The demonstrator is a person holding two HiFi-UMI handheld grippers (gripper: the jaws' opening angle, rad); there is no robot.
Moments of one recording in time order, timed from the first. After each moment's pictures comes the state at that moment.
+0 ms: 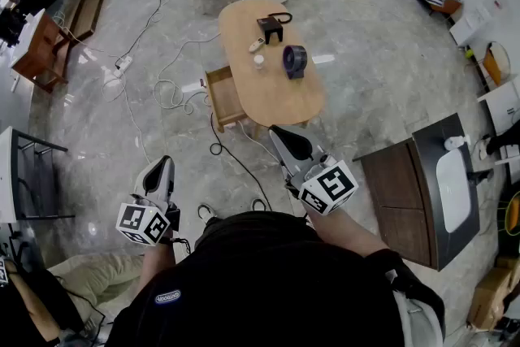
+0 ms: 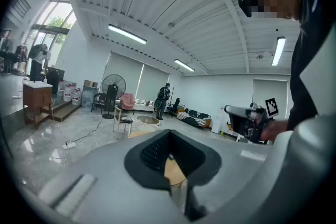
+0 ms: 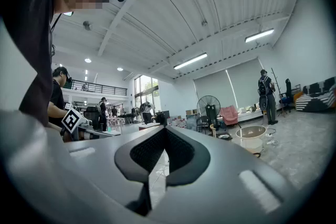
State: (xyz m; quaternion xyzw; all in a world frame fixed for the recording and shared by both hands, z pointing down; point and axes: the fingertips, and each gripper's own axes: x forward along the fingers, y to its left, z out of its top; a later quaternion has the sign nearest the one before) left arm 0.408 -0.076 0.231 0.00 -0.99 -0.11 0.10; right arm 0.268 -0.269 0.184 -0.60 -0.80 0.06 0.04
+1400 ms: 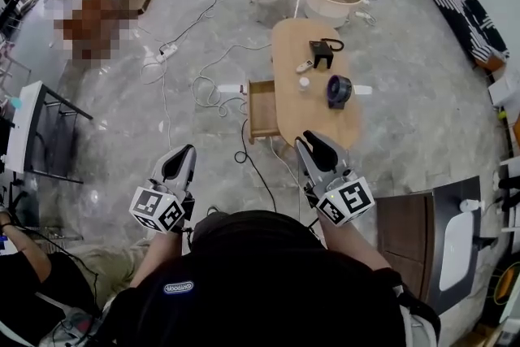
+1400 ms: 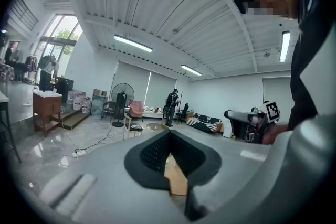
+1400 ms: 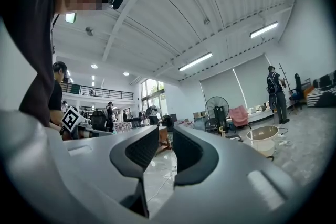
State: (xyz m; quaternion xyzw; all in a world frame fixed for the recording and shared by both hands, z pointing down) left arm 0.390 -0.025 0.212 -0.05 -0.99 -0.09 0.07; right arm 0.233 -0.211 0.184 -0.63 -0.77 0.08 0.03
